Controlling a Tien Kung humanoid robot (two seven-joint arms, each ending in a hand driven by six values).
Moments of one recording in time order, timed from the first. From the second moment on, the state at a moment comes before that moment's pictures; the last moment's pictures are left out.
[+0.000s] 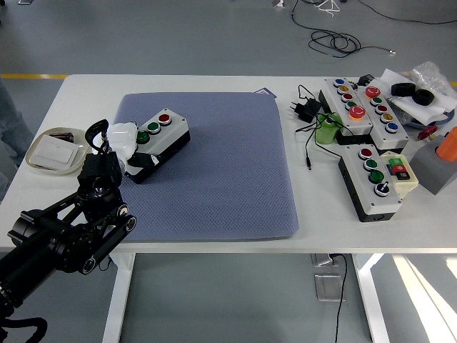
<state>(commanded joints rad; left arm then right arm) -0.69 0.14 -0.86 -0.96 2.27 0.10 0.65 0.12 -0.15 1.03 0.18 -0.54 -0.28 -0.18</state>
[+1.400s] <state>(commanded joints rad) -0.75 0.25 -0.60 -0.96 2.27 0.22 -0.10 0.12 -0.15 1.03 0.18 -0.54 -0.28 -0.18</state>
